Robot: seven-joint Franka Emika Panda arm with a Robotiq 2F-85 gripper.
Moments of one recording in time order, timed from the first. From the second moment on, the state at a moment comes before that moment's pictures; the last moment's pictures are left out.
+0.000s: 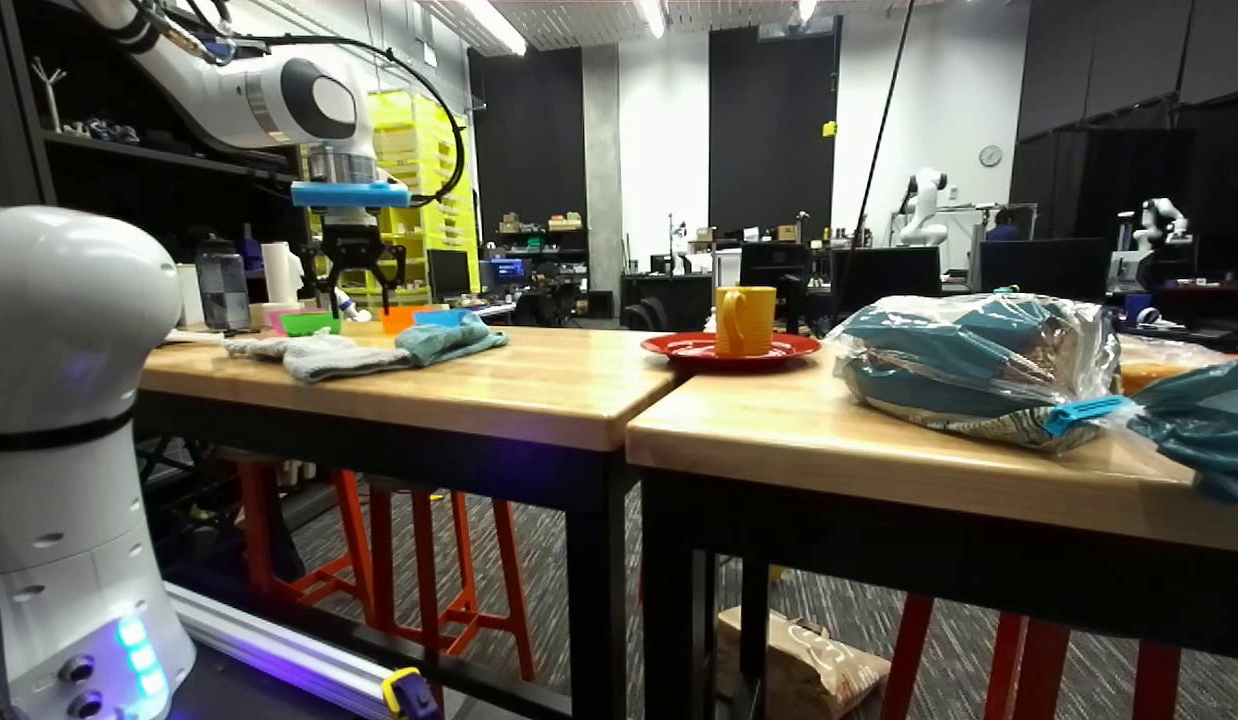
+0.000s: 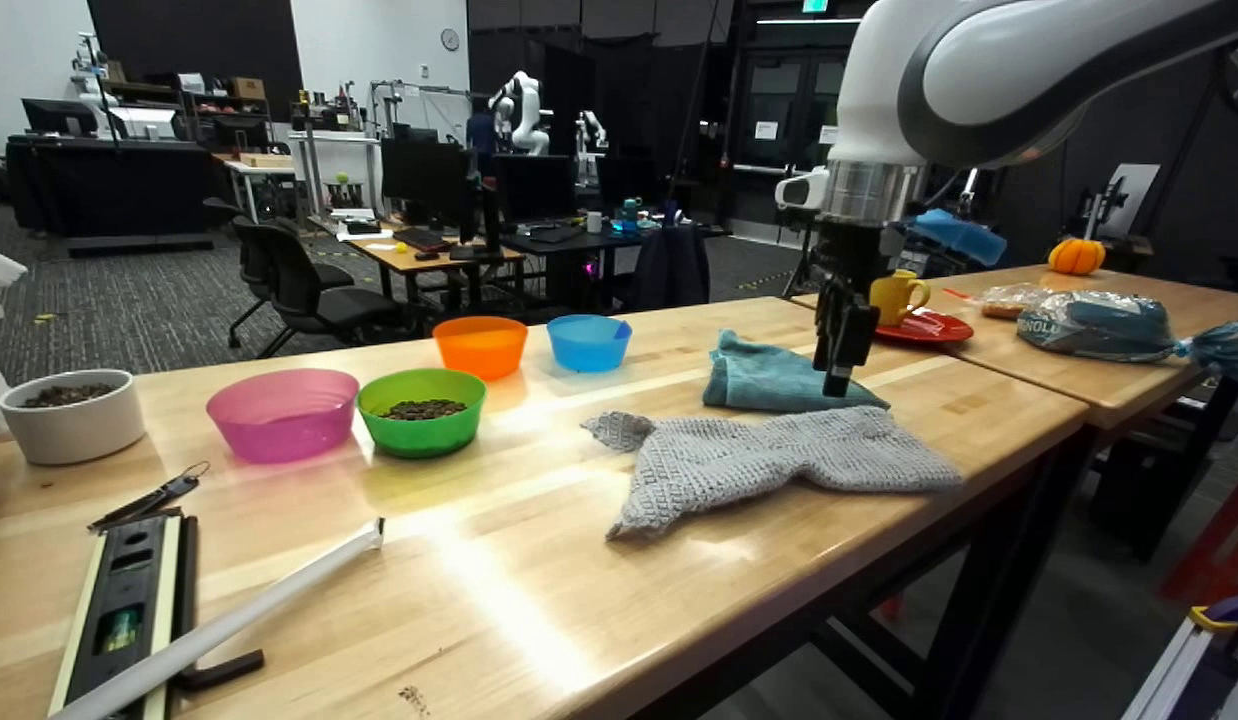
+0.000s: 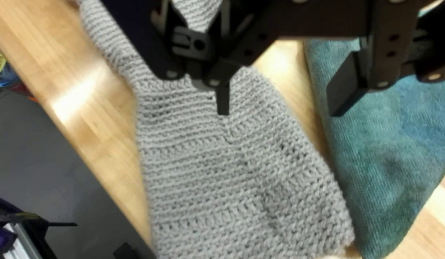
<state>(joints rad) 0.20 -0.45 0.03 -2.50 -0.01 2.07 -0.58</state>
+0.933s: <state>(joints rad) 0.25 -0.26 0.06 -2.36 0.00 2.25 -0.58</state>
